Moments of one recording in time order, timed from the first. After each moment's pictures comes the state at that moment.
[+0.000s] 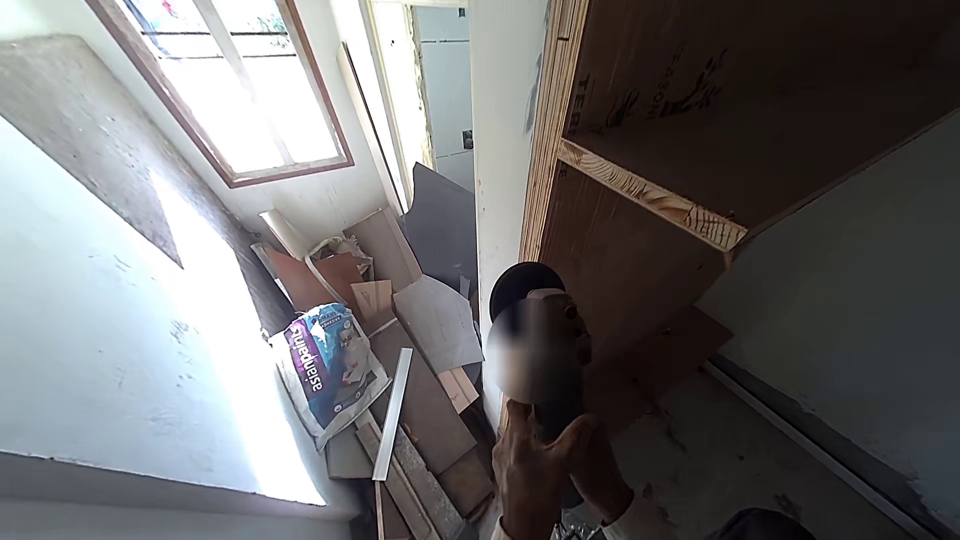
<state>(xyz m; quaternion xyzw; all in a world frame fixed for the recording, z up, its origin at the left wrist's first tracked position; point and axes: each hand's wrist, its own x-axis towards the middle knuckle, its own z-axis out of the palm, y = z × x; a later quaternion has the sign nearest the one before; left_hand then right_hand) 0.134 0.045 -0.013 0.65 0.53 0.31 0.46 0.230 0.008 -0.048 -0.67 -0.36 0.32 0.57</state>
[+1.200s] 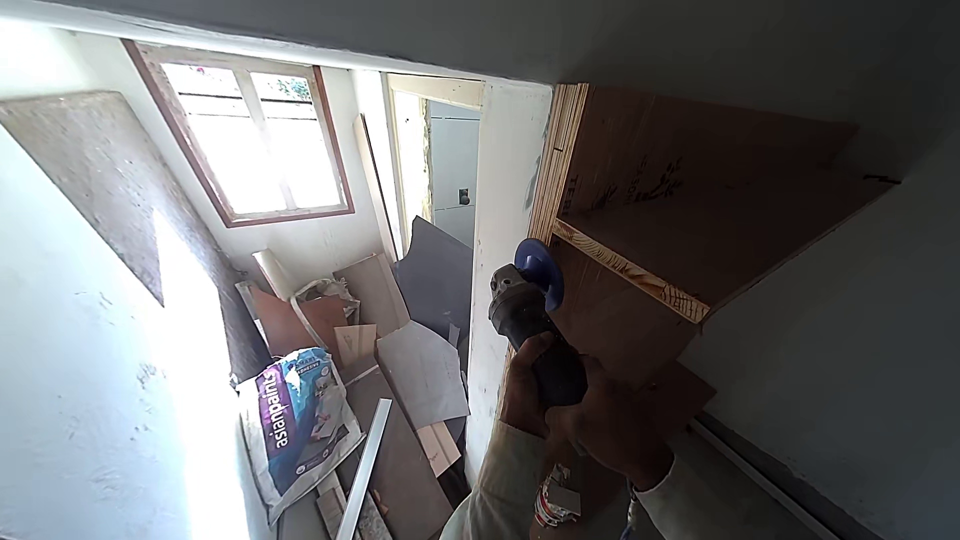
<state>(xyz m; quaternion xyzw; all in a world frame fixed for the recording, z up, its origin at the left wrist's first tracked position) 0.200 0.150 0.051 0.20 0.14 0.41 0.88 0.256 0.058 0.114 -0.86 -0.43 0.17 0.22</state>
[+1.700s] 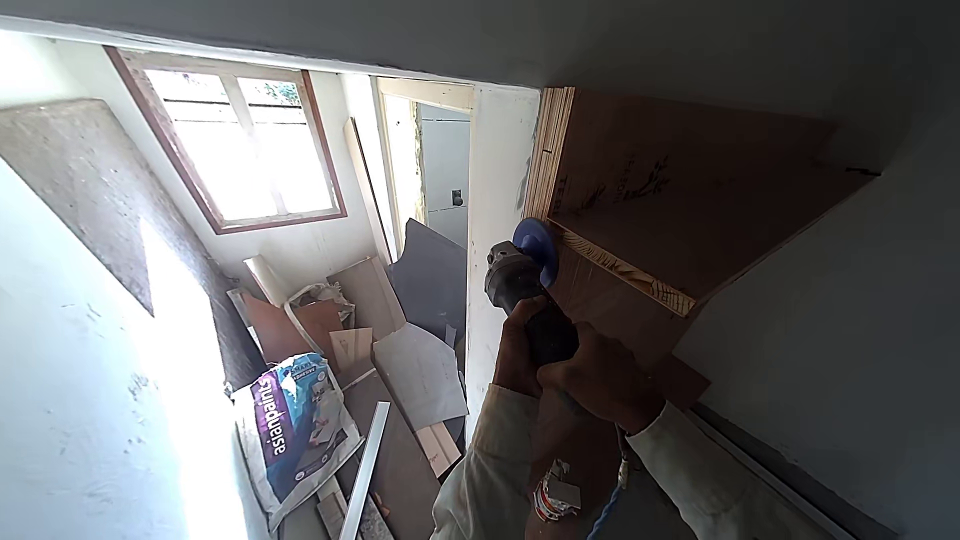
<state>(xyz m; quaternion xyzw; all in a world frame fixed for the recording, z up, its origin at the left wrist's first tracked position) 0.200 0.166 0.101 0.23 0.15 0.38 0.88 0.257 0.076 0.159 -0.87 -0.41 0.19 0.19</state>
